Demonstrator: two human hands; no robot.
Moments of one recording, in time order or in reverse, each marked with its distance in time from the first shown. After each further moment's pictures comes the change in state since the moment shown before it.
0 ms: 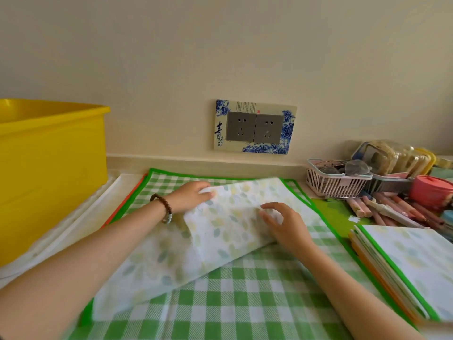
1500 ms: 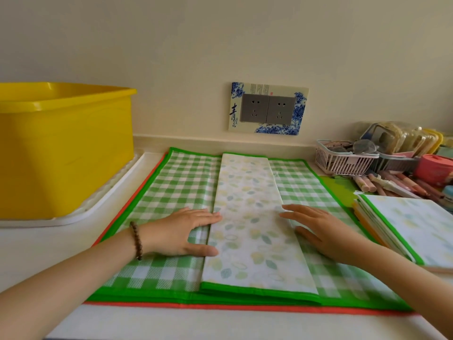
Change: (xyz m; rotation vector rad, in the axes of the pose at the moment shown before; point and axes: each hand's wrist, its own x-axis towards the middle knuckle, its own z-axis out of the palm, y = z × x) left_hand -0.170 -0.005 0.009 0.414 -0.412 0.181; right_hand -0.081 0.013 -0.054 -0.590 -0.435 -0.469
